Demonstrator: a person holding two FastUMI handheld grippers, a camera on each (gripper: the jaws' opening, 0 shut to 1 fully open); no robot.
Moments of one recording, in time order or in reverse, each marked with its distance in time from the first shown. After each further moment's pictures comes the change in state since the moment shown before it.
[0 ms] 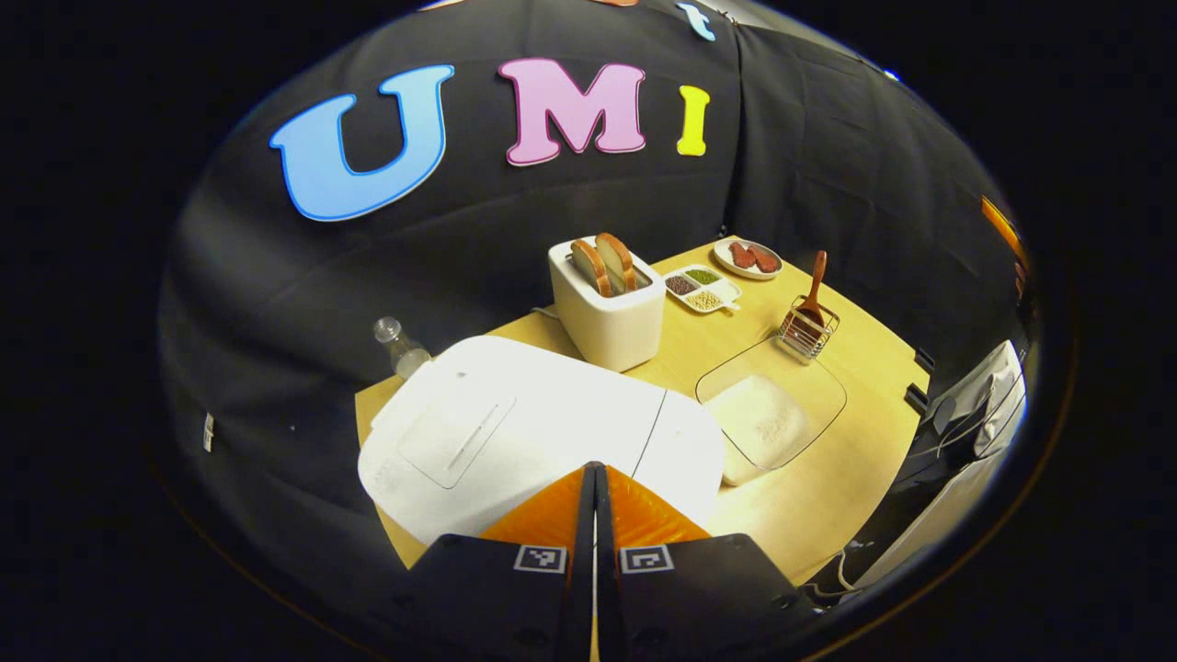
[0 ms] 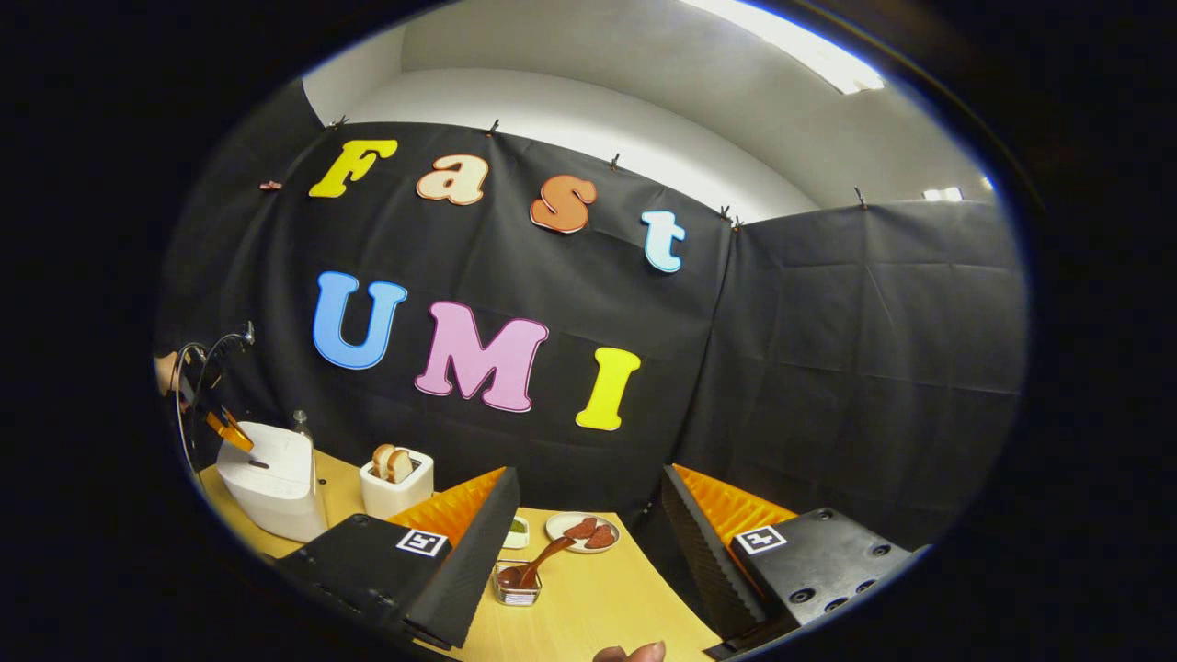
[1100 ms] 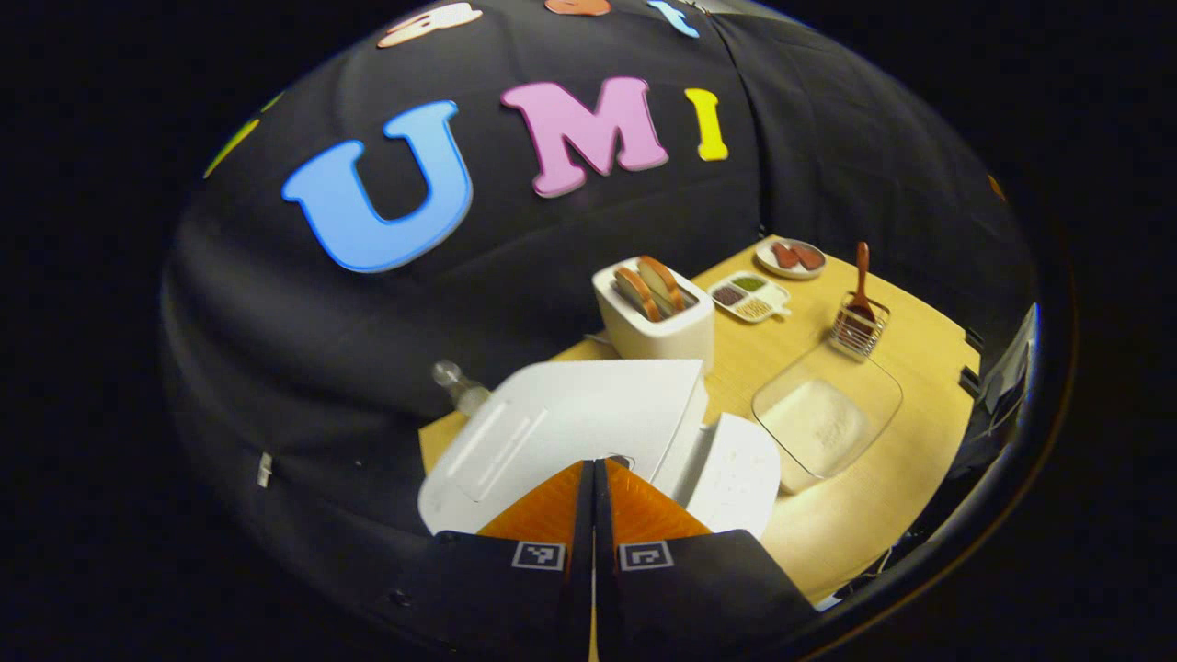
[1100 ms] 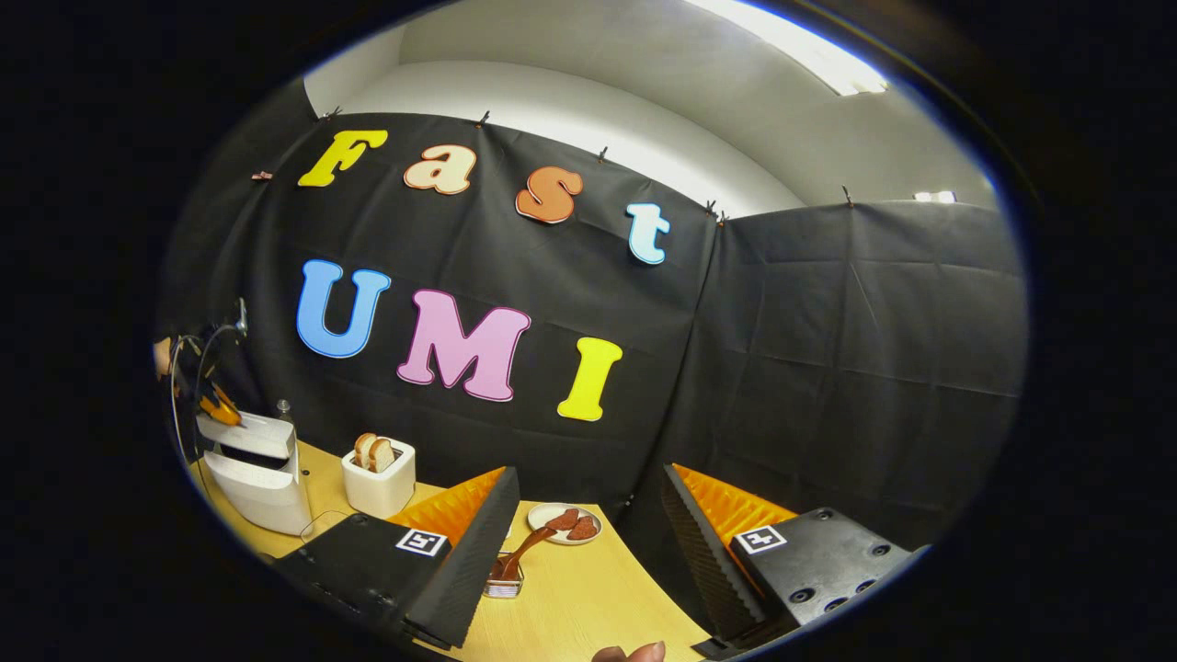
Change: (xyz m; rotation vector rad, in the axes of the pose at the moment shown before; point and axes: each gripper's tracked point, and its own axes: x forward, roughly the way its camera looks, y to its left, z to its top) left arm -0.044 0.050 0.055 0.102 -0.189 0.331; right arm -0.009 -0.013 -0.008 0.001 0.022 -0.044
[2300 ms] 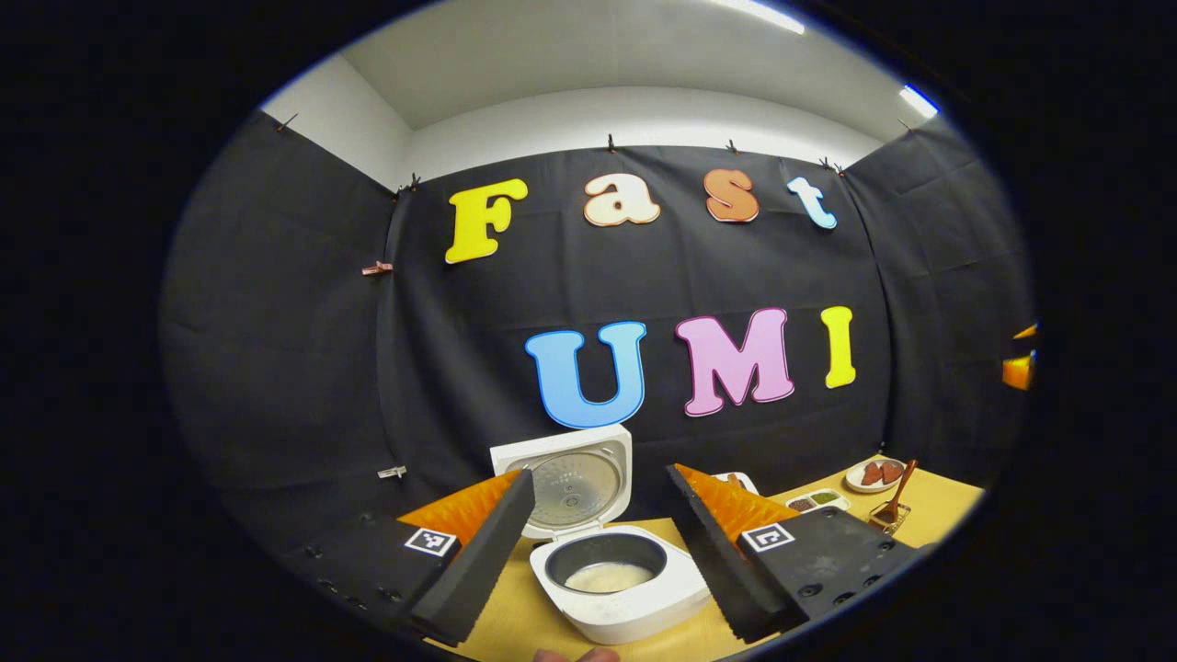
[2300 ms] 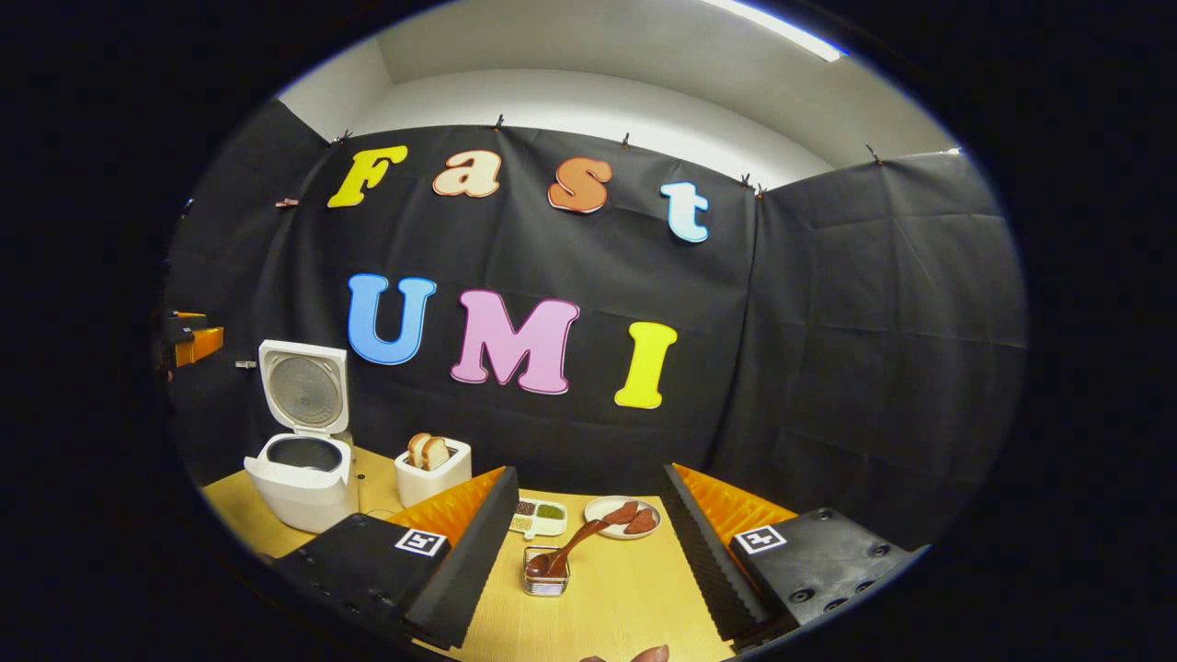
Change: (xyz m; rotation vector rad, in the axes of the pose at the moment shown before) left arm -0.245 -0.057 0.069 -0.331 -0.566 0.469; right arm 0.027 0.024 -0.054 0.115 0.055 0.246
